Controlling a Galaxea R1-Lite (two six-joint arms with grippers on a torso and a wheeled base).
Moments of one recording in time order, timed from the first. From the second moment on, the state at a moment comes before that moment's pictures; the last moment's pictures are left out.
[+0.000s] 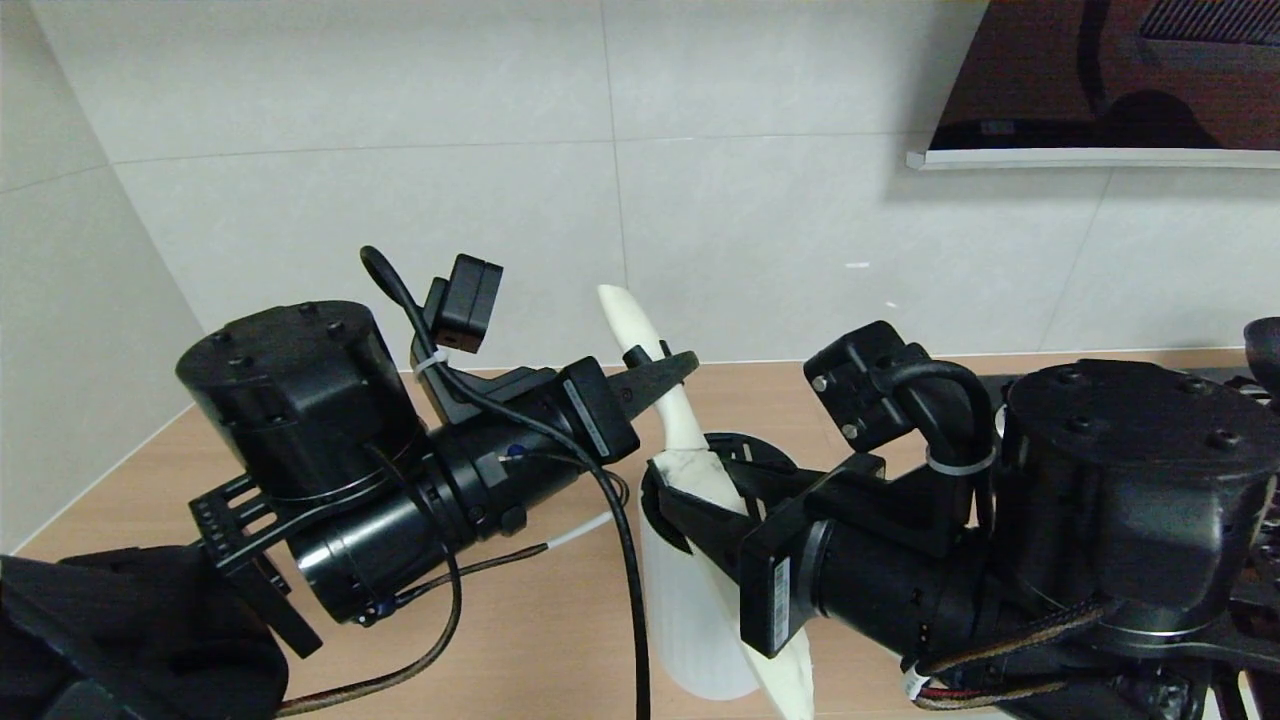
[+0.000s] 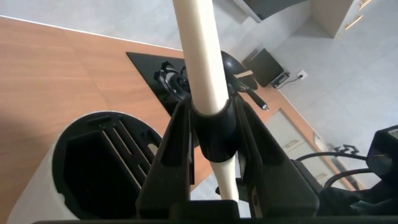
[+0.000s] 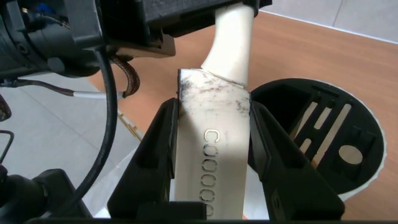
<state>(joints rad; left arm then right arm) -0.69 1.67 -0.69 -1.05 -0.14 -0.72 1.04 1.63 -0.80 -0.71 -0.23 0.18</state>
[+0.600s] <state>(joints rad) -0.71 1.66 -0.71 -1.03 -0.12 -0.69 1.02 1.60 -0.80 -0.71 -0.23 0.18</state>
